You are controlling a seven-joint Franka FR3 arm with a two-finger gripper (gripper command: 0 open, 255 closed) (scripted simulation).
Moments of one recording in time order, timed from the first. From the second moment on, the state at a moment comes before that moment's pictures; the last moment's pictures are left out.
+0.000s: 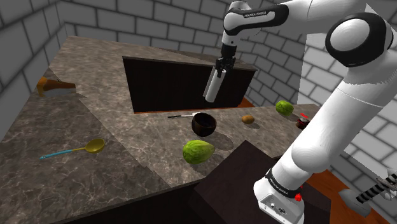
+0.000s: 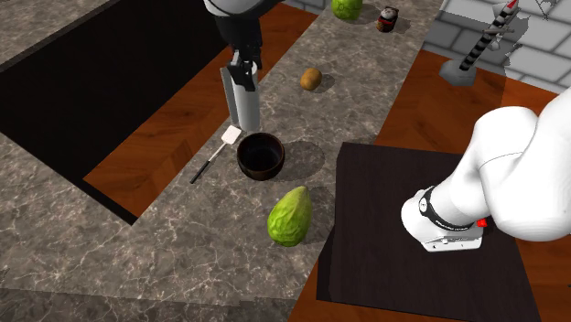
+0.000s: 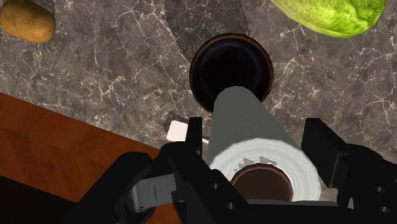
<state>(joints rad) -0.06 0.02 -0.22 -1.87 -0.08 1.81 -0.19</state>
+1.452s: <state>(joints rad) -0.08 0.11 -0.23 -2.03 -0.06 2.06 -0.20</state>
